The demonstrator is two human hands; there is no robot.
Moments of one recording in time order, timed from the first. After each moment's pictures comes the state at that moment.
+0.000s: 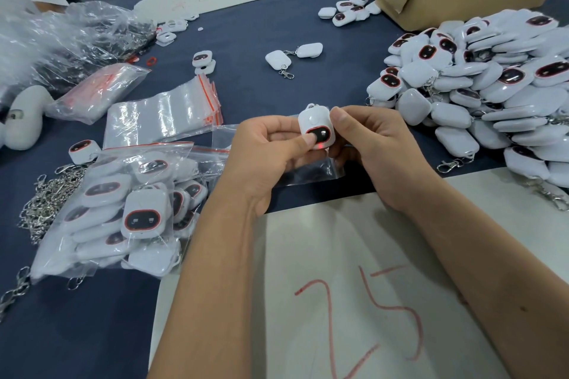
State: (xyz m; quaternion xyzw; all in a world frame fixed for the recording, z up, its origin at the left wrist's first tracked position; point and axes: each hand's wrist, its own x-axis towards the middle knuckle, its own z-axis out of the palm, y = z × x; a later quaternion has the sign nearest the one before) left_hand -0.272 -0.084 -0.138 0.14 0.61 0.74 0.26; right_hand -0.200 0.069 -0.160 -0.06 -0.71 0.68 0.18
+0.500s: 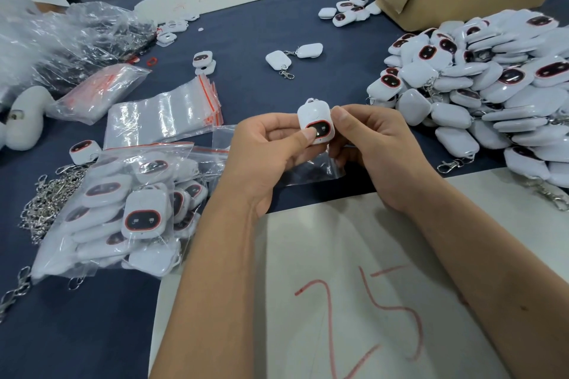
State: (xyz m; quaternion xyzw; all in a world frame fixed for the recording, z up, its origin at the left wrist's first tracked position) left_hand -0.272 -0.082 -0.139 0.13 0.61 0.74 0.24; right_hand -0.200 0.070 -0.159 -0.07 -0.70 0.68 0.18
